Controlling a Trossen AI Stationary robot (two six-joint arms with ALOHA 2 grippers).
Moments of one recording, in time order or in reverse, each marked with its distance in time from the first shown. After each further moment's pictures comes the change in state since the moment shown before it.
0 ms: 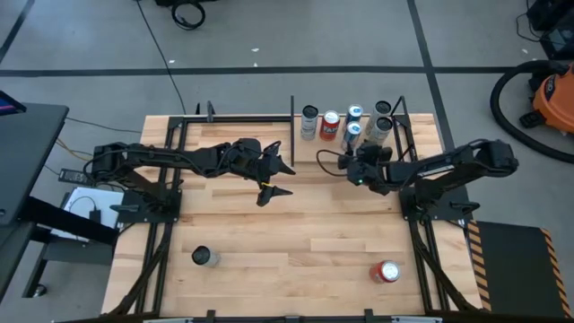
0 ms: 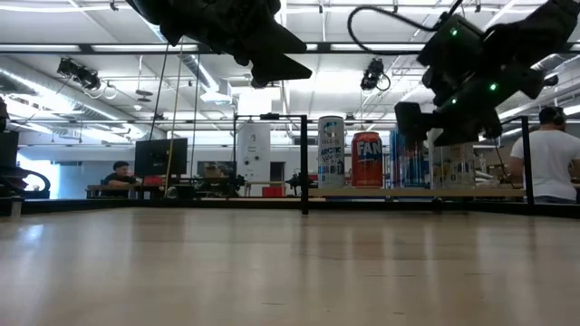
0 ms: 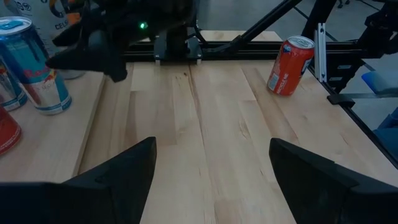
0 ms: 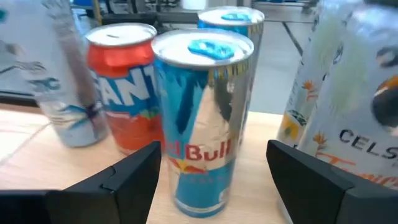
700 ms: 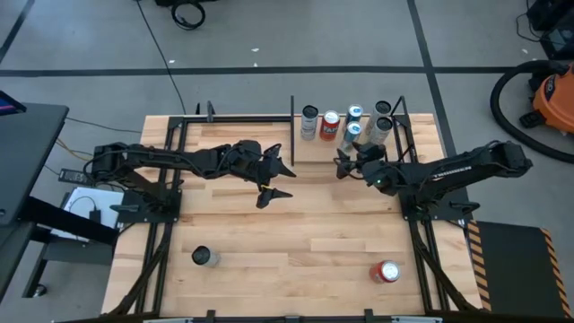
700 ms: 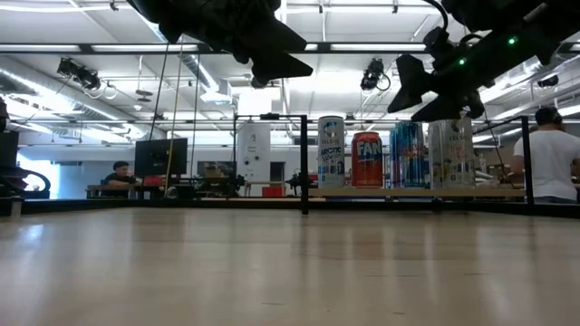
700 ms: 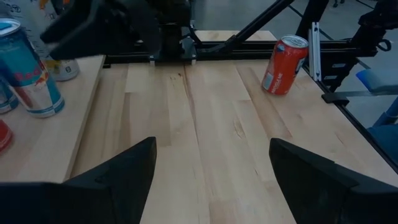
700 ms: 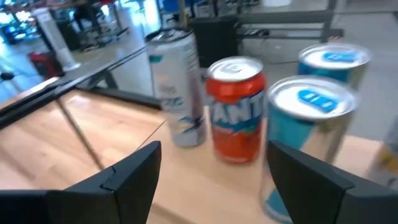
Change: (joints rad) left arm -0.022 0.000 0.000 0.001 0.000 0.002; right arm 0.101 -0.177 0.000 0.158 -0.213 -0.248
